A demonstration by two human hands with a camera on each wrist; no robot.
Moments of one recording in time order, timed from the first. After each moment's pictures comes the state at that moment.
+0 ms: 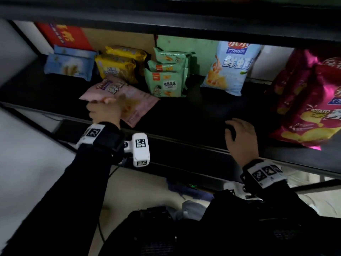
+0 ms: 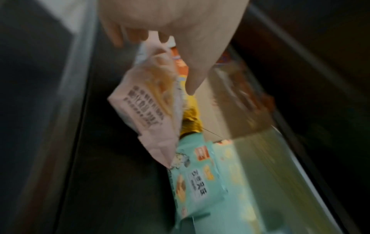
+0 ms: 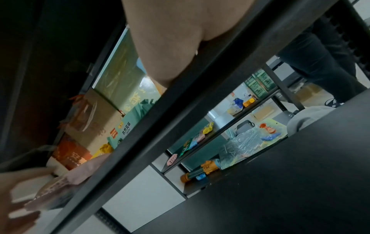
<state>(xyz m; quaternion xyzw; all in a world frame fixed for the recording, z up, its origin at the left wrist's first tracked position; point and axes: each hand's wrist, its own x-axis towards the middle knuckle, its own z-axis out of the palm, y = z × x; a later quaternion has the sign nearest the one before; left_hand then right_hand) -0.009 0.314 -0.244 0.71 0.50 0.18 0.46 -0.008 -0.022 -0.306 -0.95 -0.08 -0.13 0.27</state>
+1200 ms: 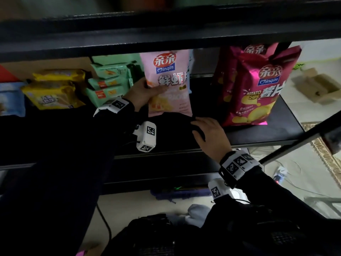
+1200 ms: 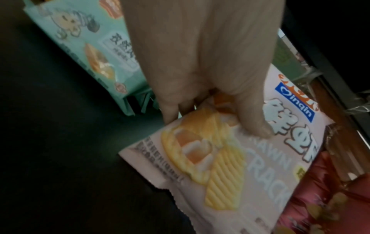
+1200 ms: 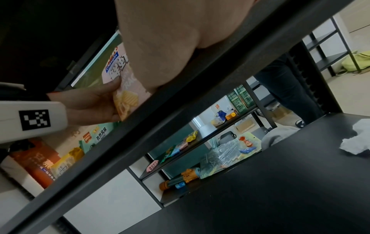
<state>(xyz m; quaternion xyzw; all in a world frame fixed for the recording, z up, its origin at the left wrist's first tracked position) 0.102 0.163 -0.225 0.74 -0.03 -0.16 0.66 -0.019 -0.051 -0.298 -0.96 -0.09 -0.09 0.27</state>
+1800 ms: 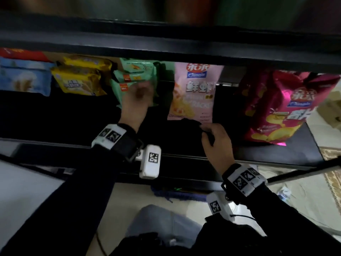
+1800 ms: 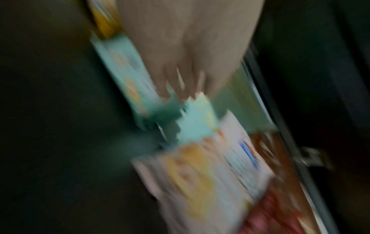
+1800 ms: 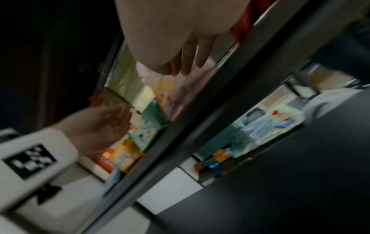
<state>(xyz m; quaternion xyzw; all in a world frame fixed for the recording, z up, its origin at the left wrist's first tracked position) 0.059 0.209 -0.234 0.78 0.09 0.12 0.61 -0.016 -0.016 -0.281 -0.90 -0.08 -0.13 0.41</state>
